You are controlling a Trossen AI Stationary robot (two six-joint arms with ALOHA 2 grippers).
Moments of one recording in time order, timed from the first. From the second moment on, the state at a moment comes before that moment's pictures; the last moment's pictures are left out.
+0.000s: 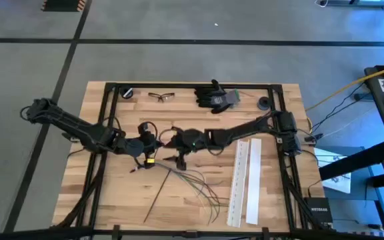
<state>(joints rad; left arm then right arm) -0.35 1.11 0.73 -0.31 -0.56 -0.30 0.08 2.05 1.30 0.37 -0.11 0.12</state>
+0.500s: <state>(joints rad) -0.35 1.11 0.73 -0.30 -0.56 -0.28 0.09 2.21 1.30 0.74 -0.05 0.20</state>
